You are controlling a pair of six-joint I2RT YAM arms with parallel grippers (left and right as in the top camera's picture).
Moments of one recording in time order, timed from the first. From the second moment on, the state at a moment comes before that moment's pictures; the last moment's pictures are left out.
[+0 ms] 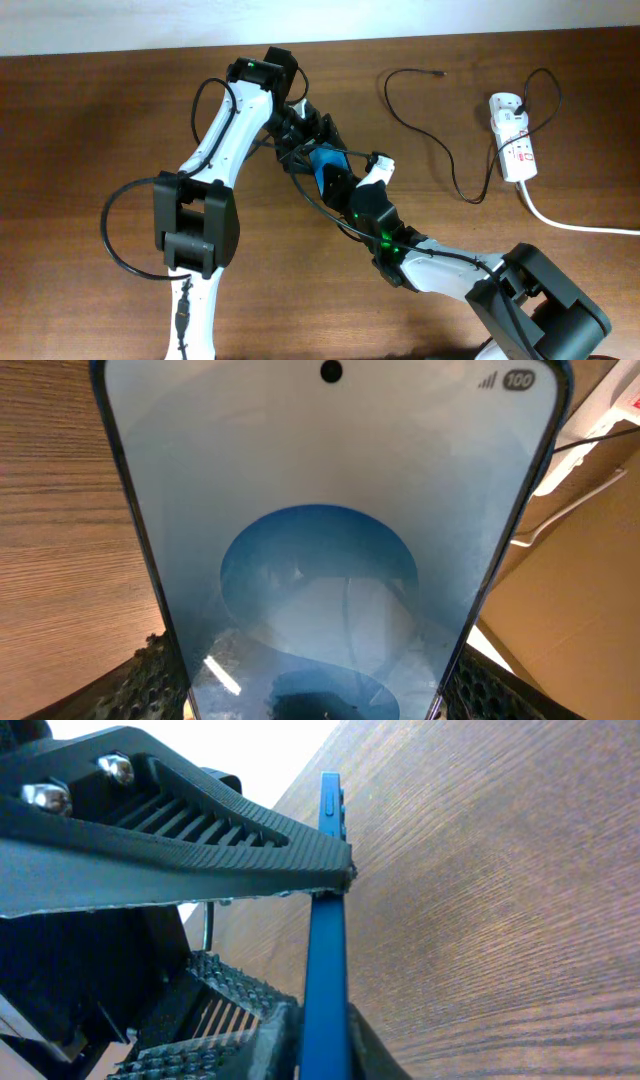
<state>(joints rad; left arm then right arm) -0.34 2.34 2.14 -1.36 0.68 -0.58 0.66 1.69 0.61 0.73 0.20 1.12</state>
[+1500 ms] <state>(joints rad) 0.15 1.67 2.51 -1.68 0.58 -0.16 0.29 1.57 0.62 0.69 -0.58 1.12</state>
